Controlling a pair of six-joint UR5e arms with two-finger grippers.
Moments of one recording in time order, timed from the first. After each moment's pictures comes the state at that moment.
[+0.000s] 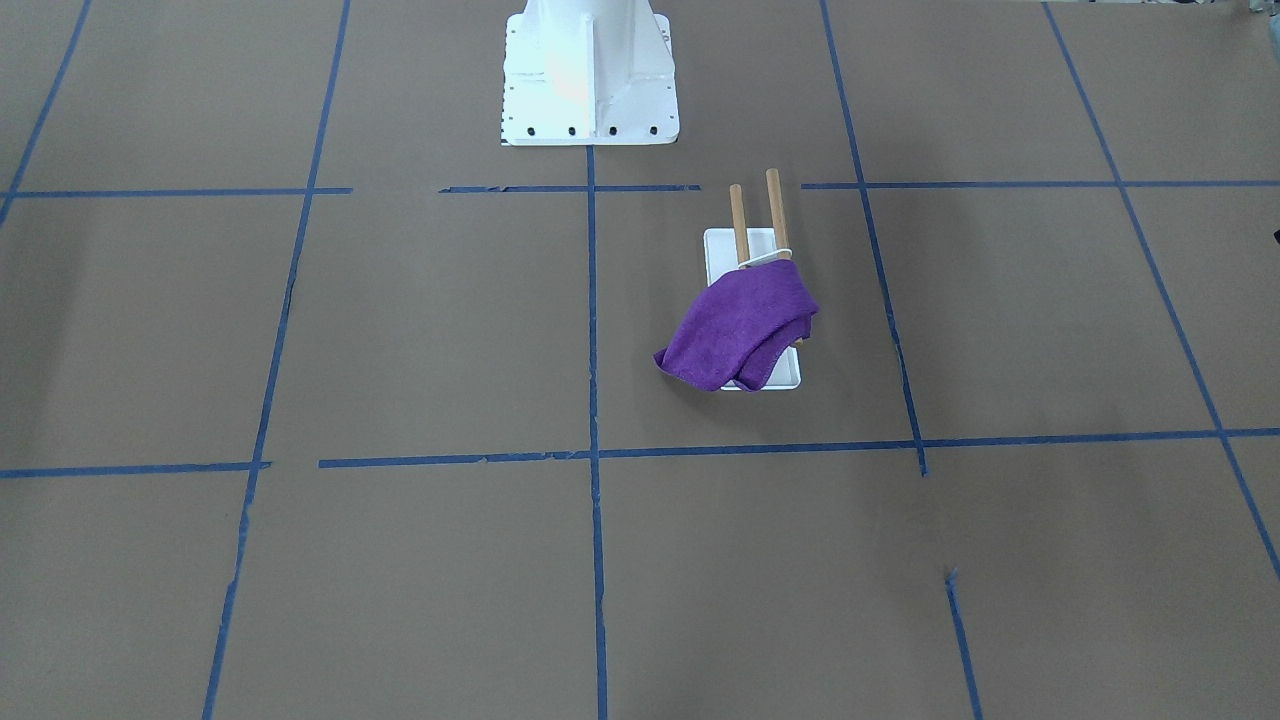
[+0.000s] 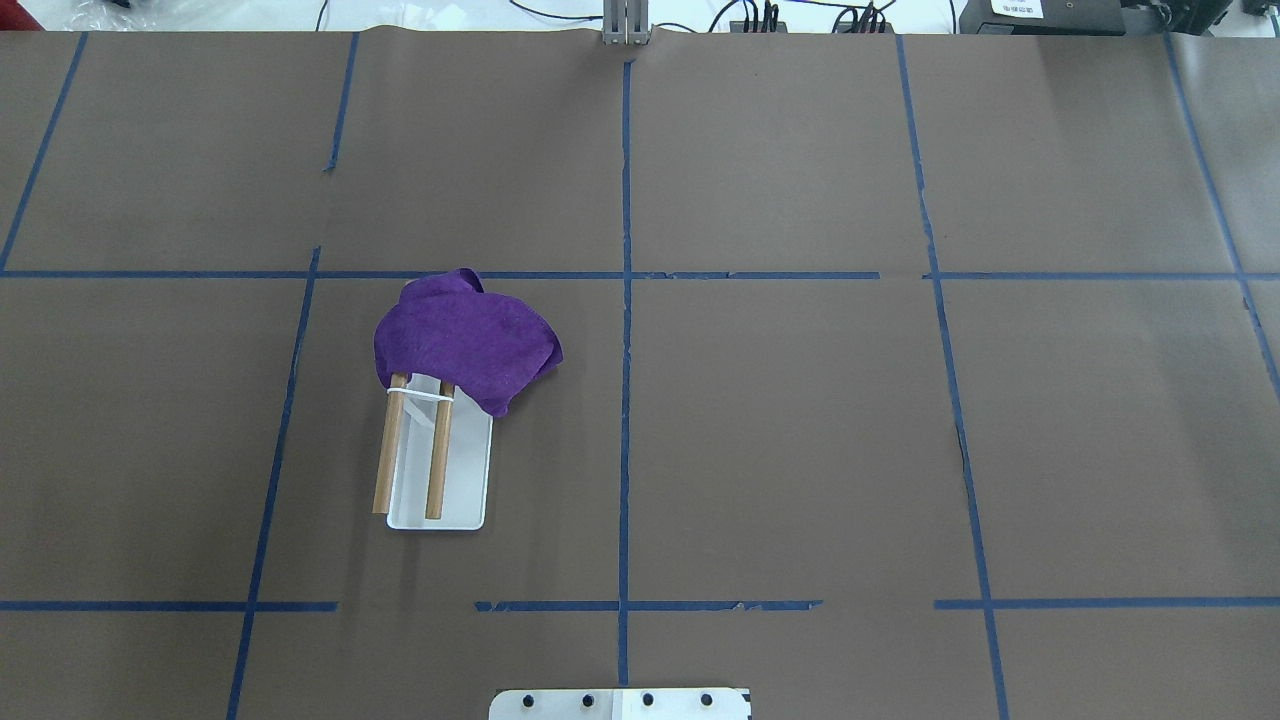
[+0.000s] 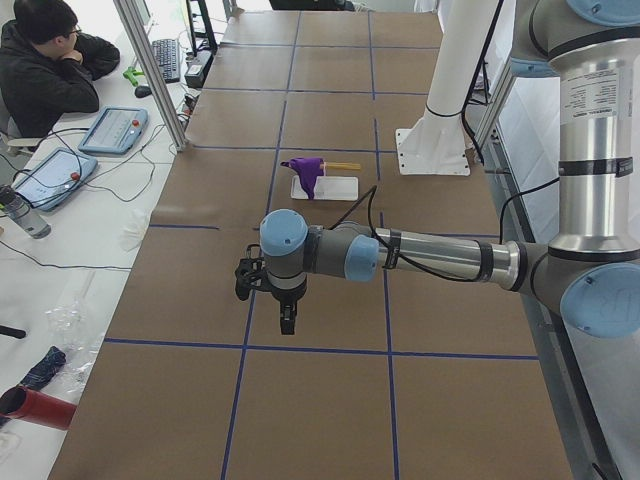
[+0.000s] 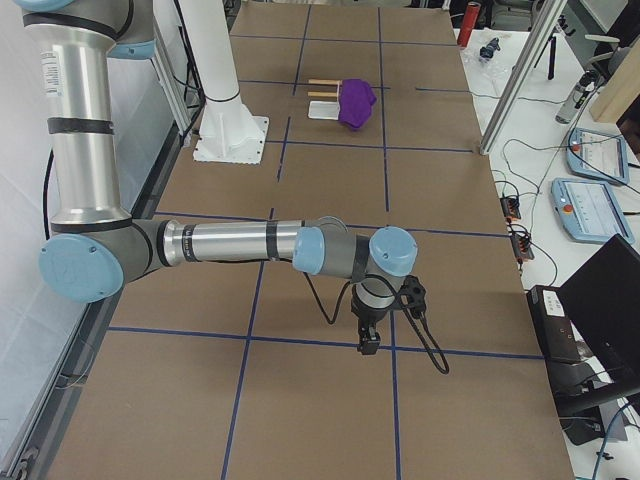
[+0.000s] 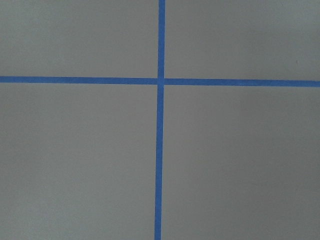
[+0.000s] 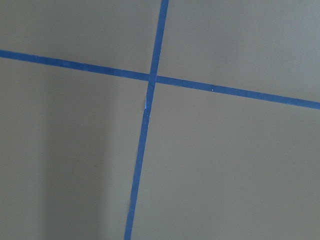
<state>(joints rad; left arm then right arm) -1.50 -1.47 -1.78 -1.61 -2.35 -0.17 1.57 -1.53 1.62 -1.77 2.27 -0.22</state>
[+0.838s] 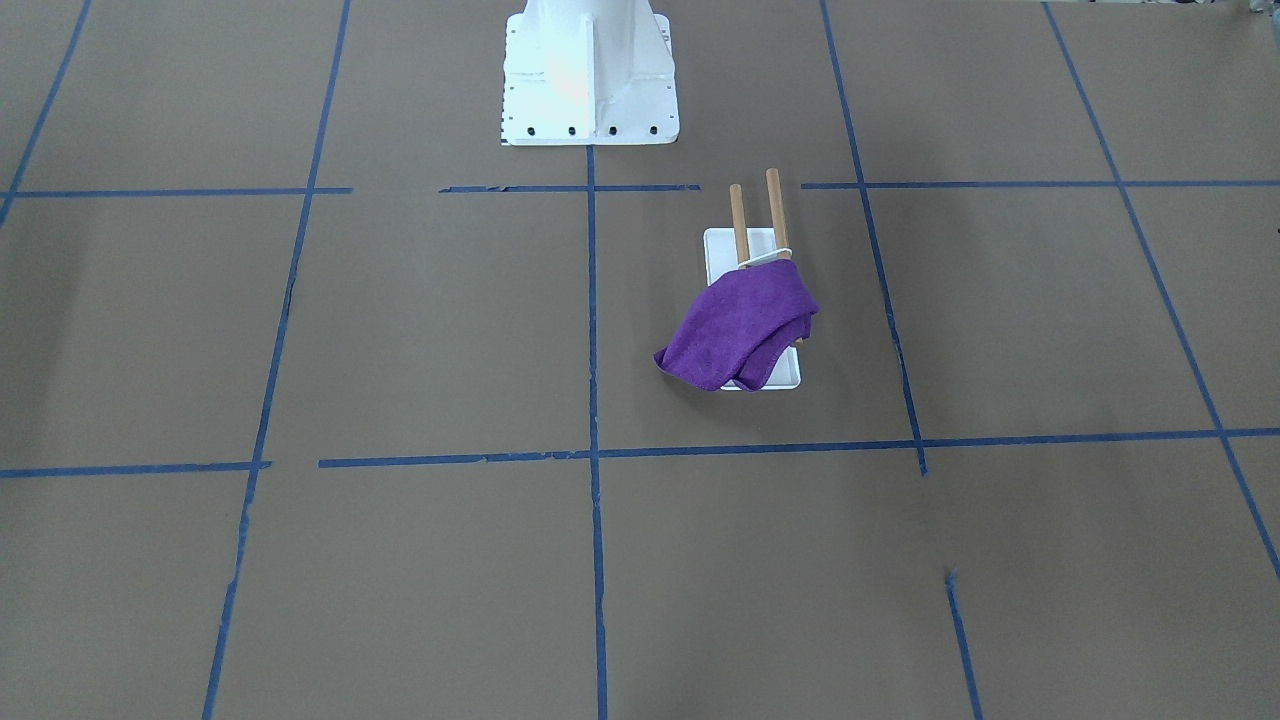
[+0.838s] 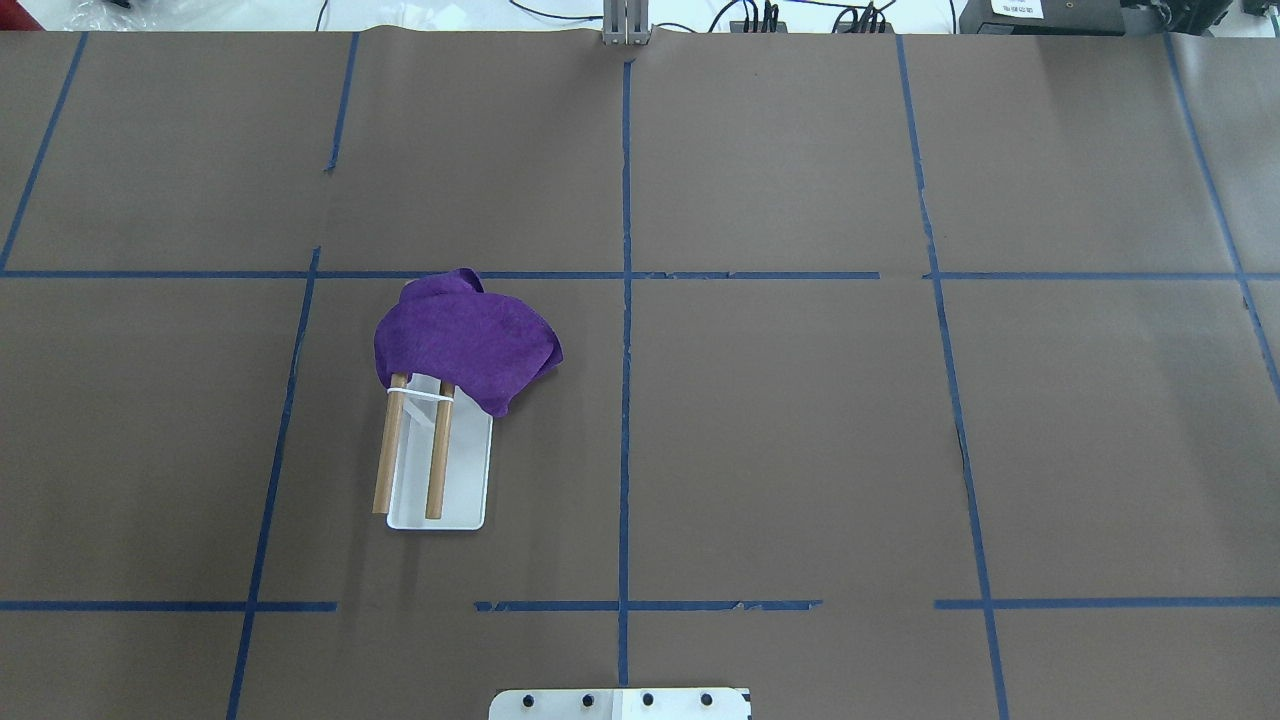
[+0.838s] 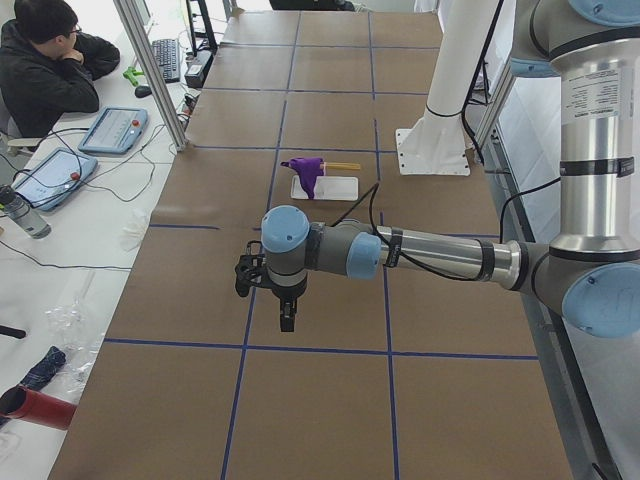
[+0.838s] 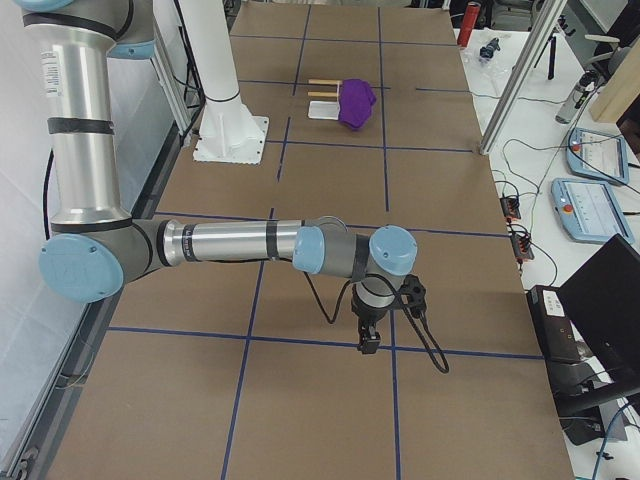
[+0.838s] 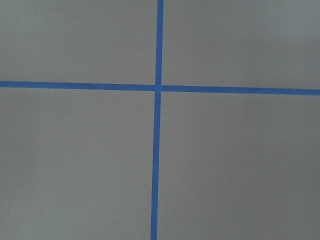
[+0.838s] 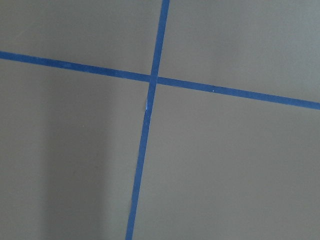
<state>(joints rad) -1.51 -1.46 -1.79 -1.61 -2.35 -0.17 1.57 -1.53 1.62 -1.77 2.27 -0.21</state>
